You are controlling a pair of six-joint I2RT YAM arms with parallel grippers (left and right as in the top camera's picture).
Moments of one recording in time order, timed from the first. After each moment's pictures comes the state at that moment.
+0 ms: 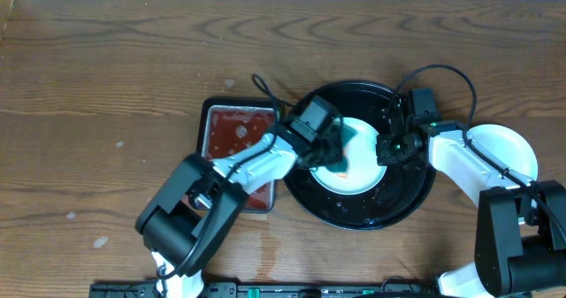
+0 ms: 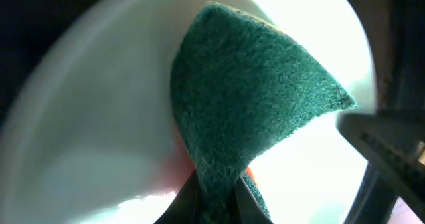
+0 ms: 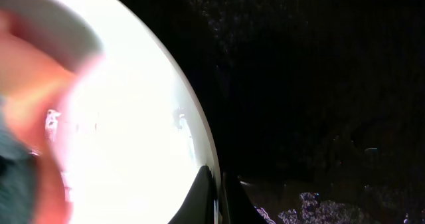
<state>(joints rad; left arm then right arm) -0.68 1.92 1.10 -0.24 0.28 -0.77 0.17 1.70 0.89 -0.51 -0.15 0.13</state>
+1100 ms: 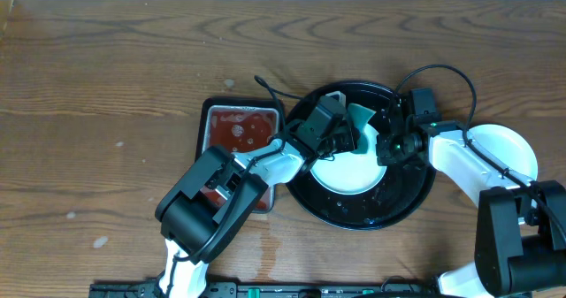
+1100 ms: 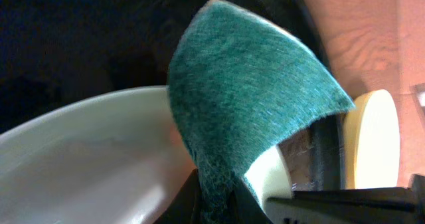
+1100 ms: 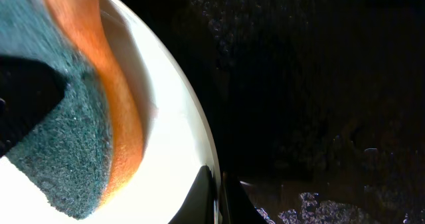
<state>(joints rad) -0.72 2.02 1.08 0.19 0.25 -0.88 0.17 1.70 0.89 -0.51 -0.15 0.13</state>
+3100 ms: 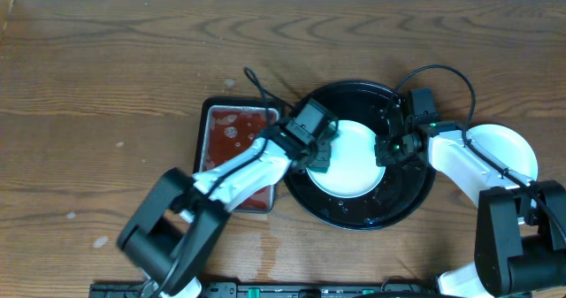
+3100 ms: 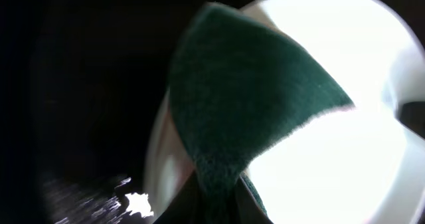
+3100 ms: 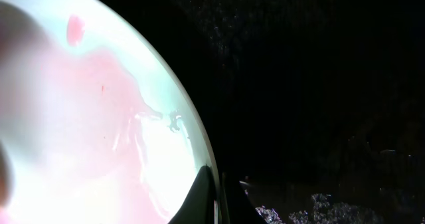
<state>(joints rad) -0.69 1.79 1.07 -0.38 0.07 -0.61 0.17 1.70 0.89 -0.51 -0.17 0.12</state>
